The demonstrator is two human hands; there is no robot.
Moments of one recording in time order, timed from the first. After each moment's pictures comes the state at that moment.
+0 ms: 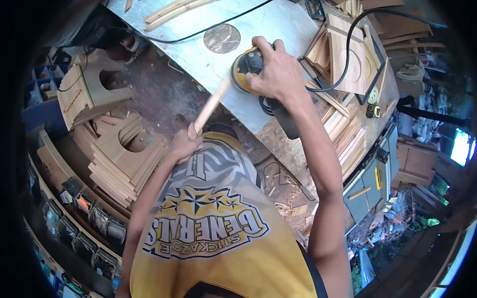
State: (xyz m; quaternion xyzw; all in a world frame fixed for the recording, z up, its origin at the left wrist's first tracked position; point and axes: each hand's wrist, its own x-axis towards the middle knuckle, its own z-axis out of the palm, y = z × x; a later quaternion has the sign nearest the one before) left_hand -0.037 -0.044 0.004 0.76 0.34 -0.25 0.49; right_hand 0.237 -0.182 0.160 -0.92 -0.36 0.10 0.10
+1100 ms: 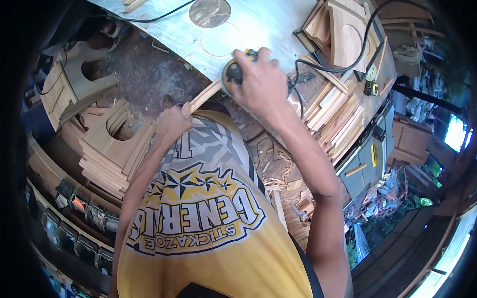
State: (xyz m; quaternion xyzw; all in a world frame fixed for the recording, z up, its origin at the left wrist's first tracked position) left_hand -0.017 -0.045 0.001 0.87 0.25 -0.29 0.30; right_hand 0.166 -0.203 0.133 -0.93 -0.36 0.12 0.02
